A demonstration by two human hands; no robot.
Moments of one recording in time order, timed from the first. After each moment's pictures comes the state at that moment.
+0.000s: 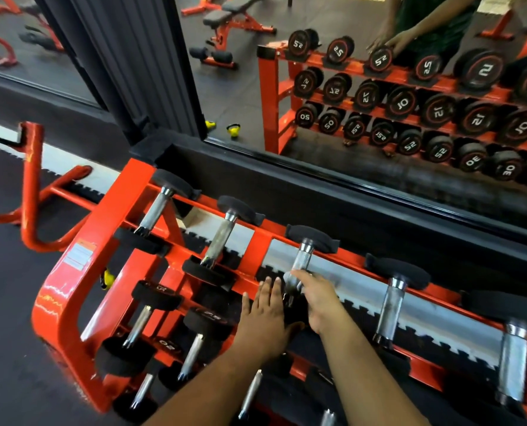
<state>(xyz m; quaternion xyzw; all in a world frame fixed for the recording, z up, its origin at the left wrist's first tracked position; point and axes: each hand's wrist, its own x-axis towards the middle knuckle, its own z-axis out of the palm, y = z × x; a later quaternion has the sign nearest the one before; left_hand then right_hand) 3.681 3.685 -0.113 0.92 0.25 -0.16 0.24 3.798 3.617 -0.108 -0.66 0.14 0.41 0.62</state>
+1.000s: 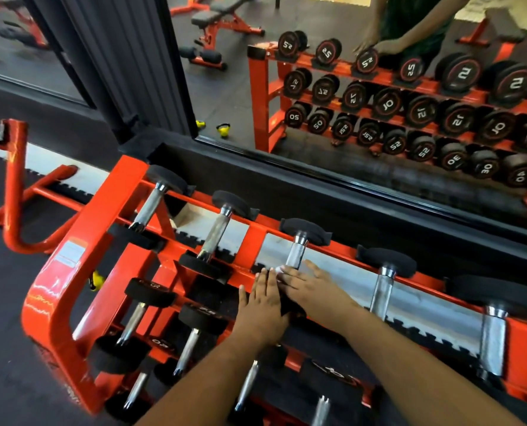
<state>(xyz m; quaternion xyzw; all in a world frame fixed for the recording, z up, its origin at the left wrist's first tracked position) 3.679 3.684 -0.111 0.91 0.26 -0.14 0.29 3.814 3.572 -0.116 -0.75 -0.66 0.01 -0.05</state>
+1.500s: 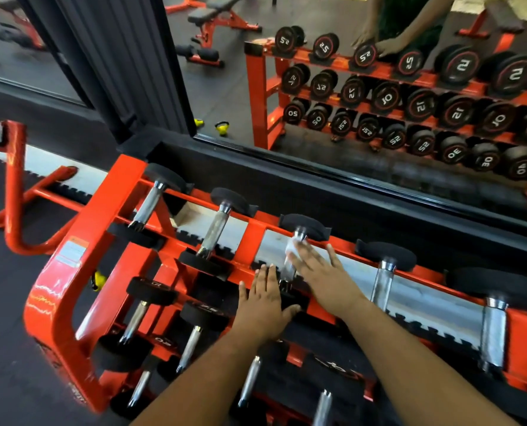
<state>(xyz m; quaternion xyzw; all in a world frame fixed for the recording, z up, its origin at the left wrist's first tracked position) 3.681 3.684 -0.109 0.92 0.25 -0.16 0.26 3.831 3.561 -0.127 -0.84 -0.55 0.03 0.00</state>
